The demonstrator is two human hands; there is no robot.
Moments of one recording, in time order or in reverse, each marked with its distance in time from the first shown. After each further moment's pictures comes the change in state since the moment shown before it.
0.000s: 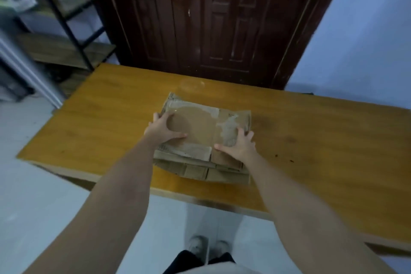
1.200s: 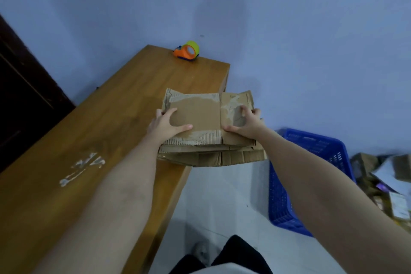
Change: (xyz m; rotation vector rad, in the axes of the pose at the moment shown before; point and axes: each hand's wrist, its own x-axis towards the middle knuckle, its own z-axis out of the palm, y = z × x) left_hand -0.097 0.249 0.163 0.407 -0.670 1.163; right_hand -0.270 0.173 -0.002 0.537 0.810 0.906
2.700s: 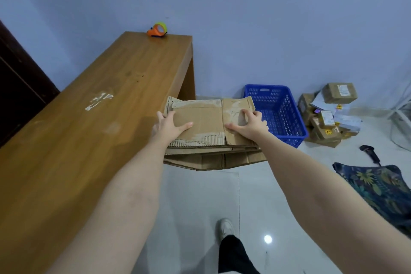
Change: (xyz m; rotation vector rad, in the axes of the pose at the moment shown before) left_hand -0.438 -0.044 0.098 0.142 0.026 0.126; right_hand -0.479 0.142 0.094 0.070 0.227 0.170
